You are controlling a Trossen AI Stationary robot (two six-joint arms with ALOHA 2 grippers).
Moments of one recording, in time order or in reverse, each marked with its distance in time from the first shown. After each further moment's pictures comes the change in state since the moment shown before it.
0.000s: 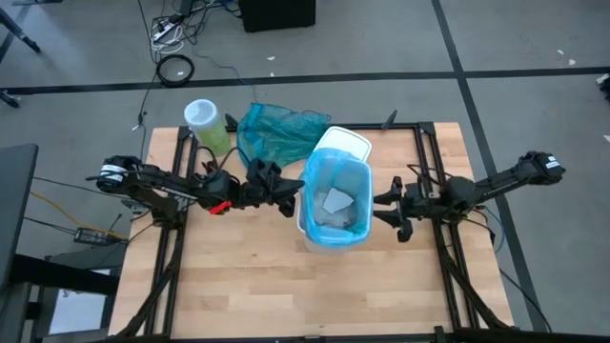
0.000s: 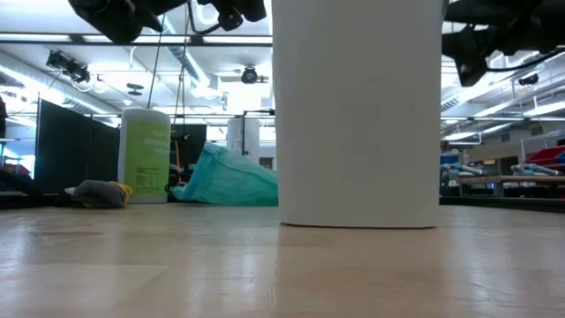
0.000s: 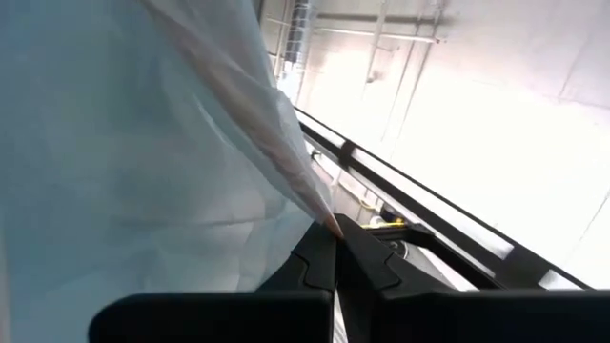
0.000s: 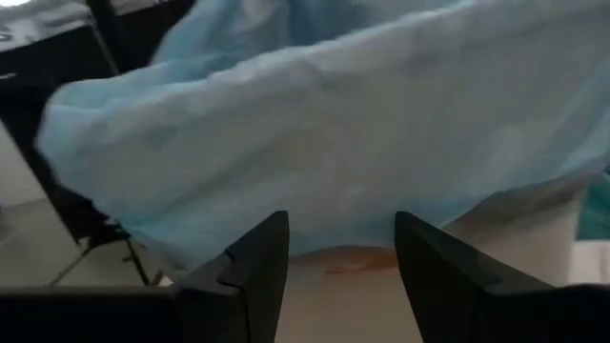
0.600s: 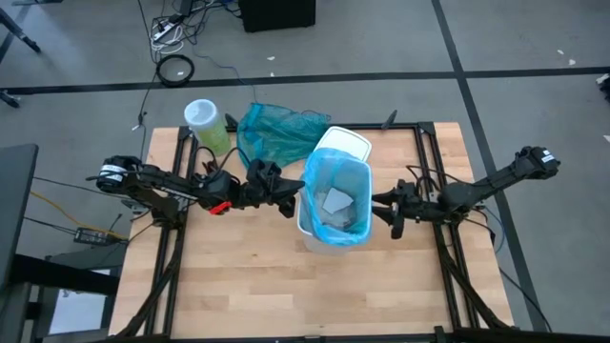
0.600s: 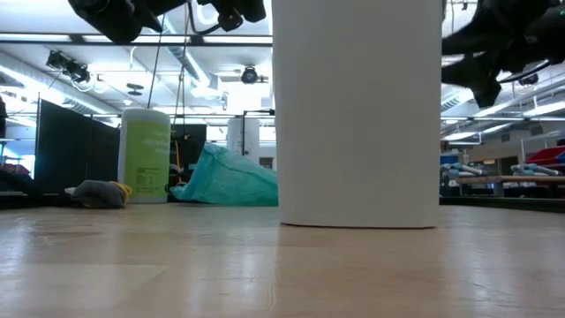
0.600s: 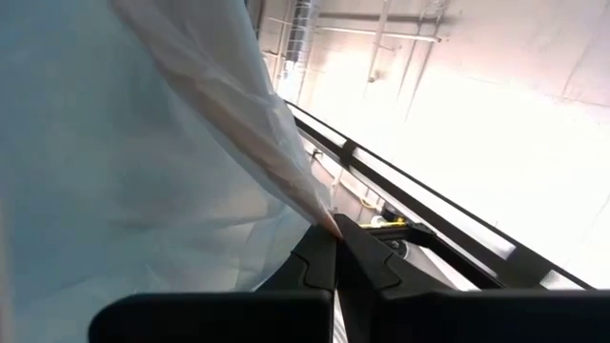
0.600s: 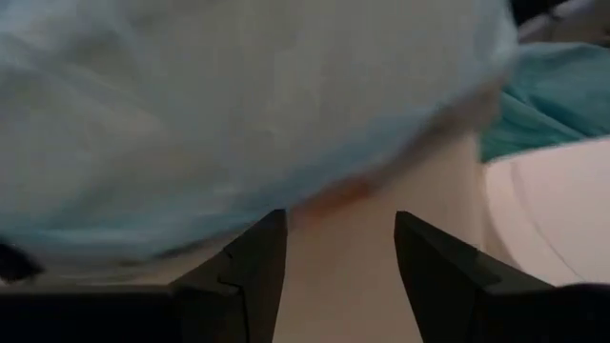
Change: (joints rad) left arm -0.002 0.000 0.000 -0.007 0.002 0.000; right arm 0.101 0.000 0.000 -0.122 0.301 0.108
